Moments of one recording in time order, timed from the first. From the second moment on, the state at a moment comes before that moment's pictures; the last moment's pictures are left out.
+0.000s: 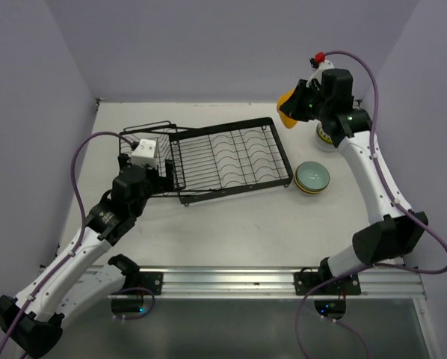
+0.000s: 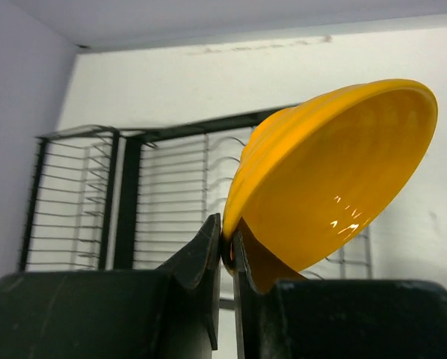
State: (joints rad) left arm -0.55 0.77 0.75 -0.32 -0.42 -0.13; right arm 0.22 1.54 1.66 -0.53 -0.23 0.42
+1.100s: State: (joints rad) left arm -0.55 0.76 0.75 -0.32 -0.45 -0.13; right arm 0.23 1.57 1.43 -1.04 0.21 0.14
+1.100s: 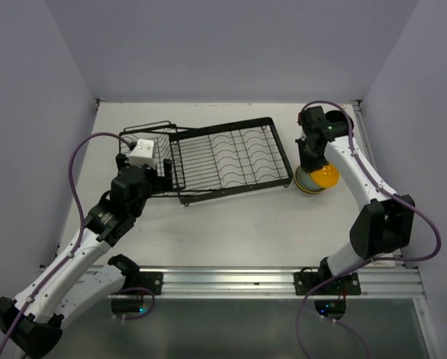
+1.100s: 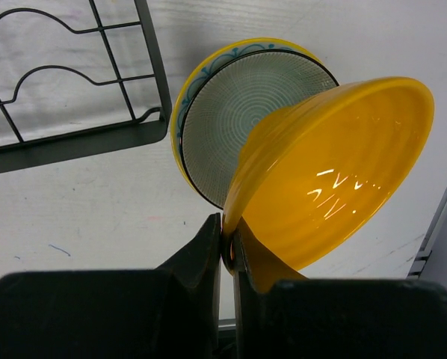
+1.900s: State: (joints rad) left arm -0.55 0.76 0.75 -0.32 -0.44 -0.13; right arm 0.26 1.64 1.40 -0.97 0.22 0.14
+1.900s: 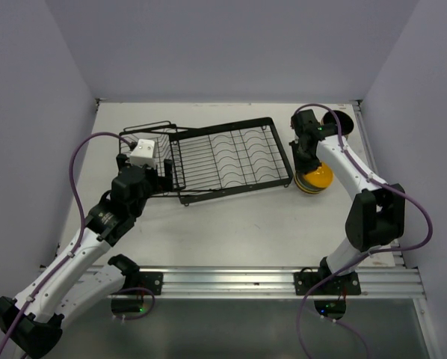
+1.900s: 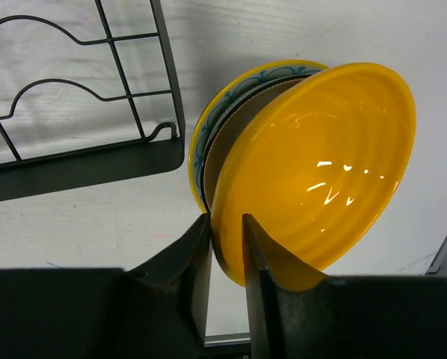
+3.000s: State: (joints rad) left arm -0.55 0.76 0.75 -0.32 -0.44 -0.13; right arm 0.26 1.48 1.28 -0.86 0.14 0.20
